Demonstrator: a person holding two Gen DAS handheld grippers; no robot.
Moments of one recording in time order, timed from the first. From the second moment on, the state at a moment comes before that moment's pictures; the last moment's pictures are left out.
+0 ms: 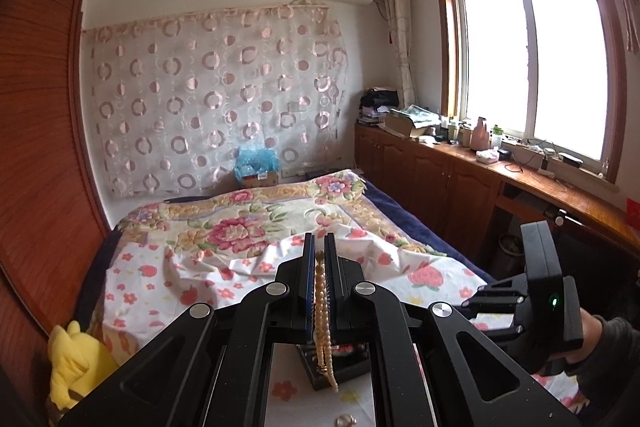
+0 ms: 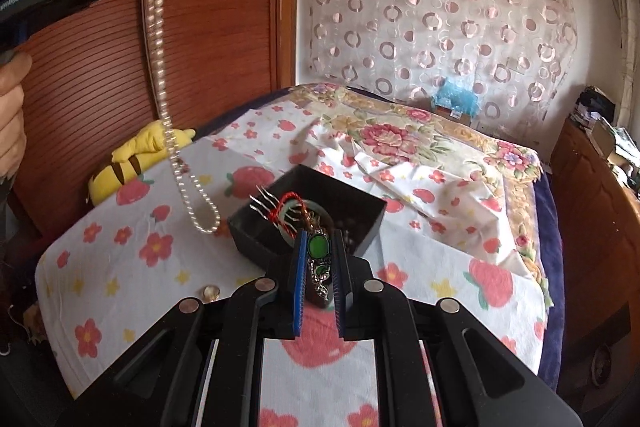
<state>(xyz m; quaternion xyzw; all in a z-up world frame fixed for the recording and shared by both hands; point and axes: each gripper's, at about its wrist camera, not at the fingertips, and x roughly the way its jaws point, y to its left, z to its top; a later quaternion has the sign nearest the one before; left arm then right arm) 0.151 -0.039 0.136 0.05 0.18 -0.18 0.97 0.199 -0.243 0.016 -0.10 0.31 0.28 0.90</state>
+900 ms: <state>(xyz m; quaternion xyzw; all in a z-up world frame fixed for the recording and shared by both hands) 0.276 -0.065 0.074 0.04 0.25 -0.20 0.95 0.270 -0.221 -0.051 -0.08 0.35 0.31 0.88</state>
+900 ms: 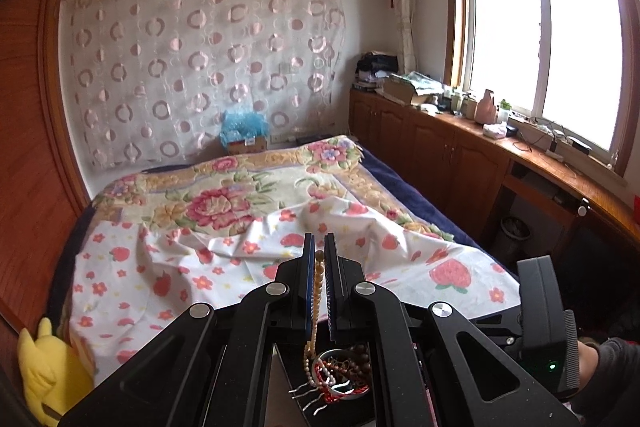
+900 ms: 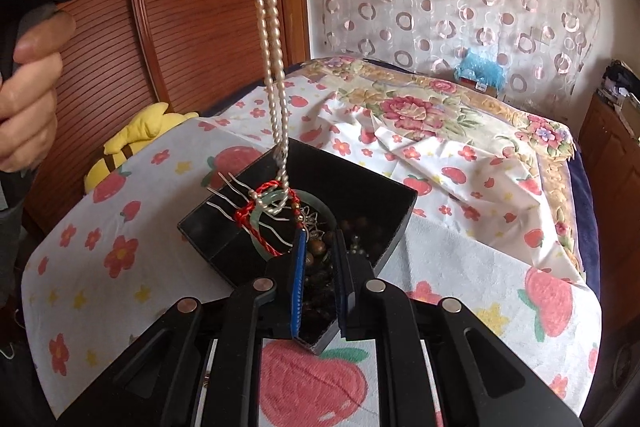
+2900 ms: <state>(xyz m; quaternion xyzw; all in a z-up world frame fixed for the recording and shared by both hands) 0.169 -0.031 -0.105 0.08 0.44 -0.19 0.88 0.160 -0.197 -0.094 -0.11 0.40 0.35 0.84</state>
